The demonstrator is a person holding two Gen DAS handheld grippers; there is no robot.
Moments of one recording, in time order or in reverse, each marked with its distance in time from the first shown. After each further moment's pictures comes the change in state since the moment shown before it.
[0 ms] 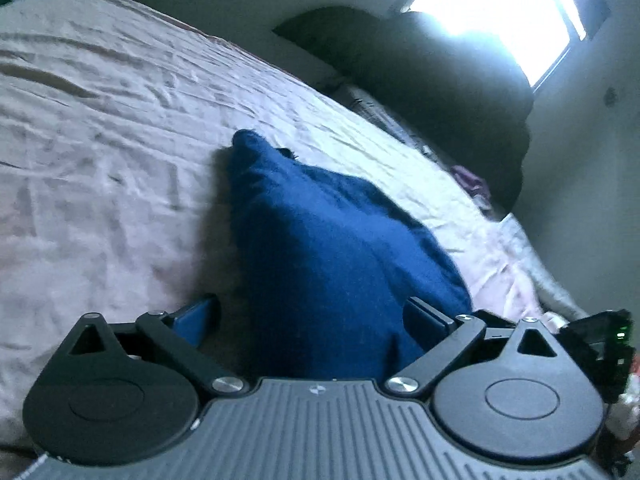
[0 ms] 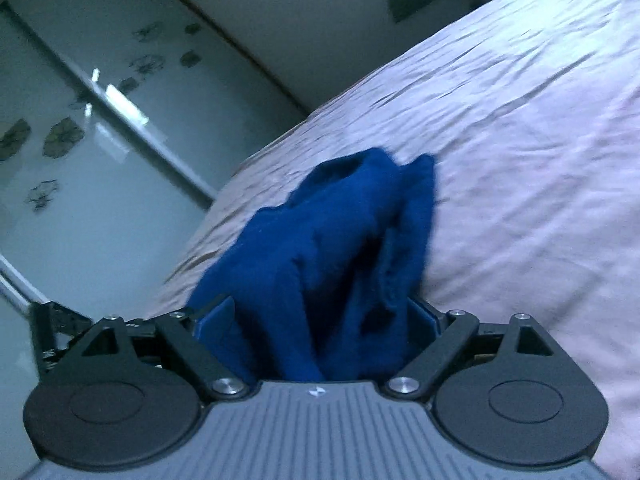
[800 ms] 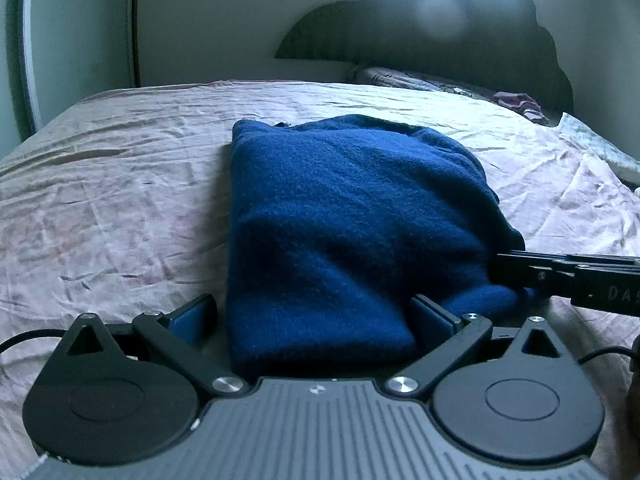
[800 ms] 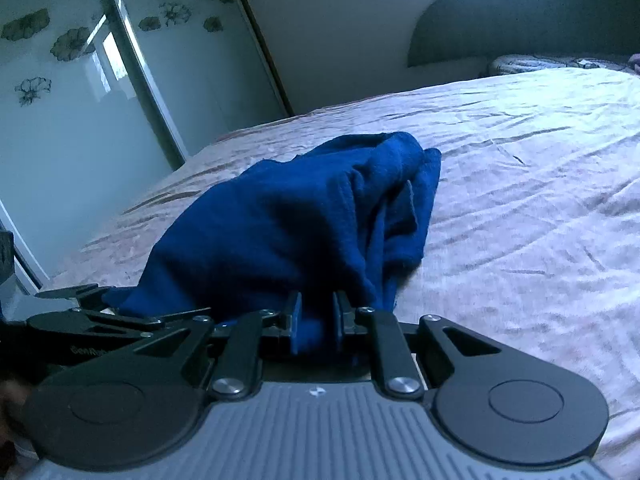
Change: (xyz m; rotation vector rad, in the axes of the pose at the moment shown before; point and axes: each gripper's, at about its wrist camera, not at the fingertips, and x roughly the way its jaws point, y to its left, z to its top) left arm -0.025 -0.074 -0.093 0.410 -0.043 0.374; right arm -0.035 0.059 -0.080 -0.310 -0.072 -0.247
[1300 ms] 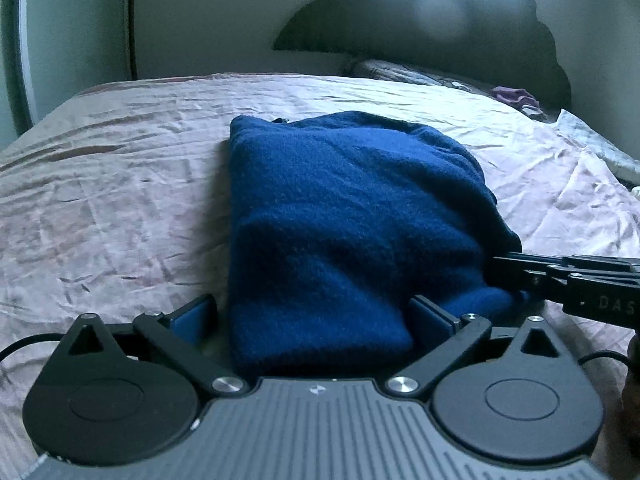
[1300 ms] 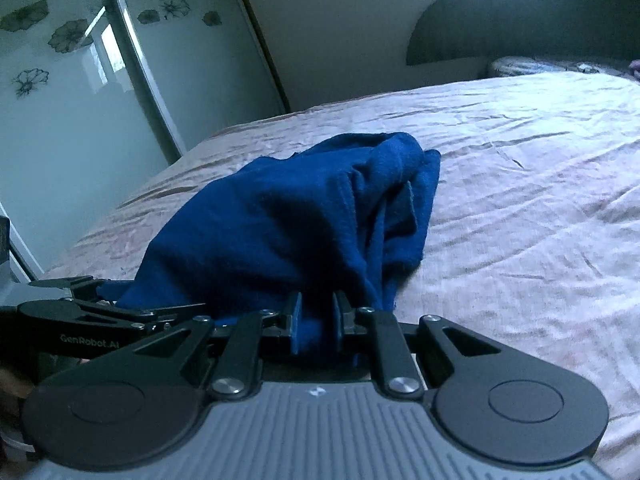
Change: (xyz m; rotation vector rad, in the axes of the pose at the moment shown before) left arm 0.000 0.000 0.005 -0.003 0.028 -0.010; right arm 0.001 0.007 0.001 -0.034 0.009 -0.031
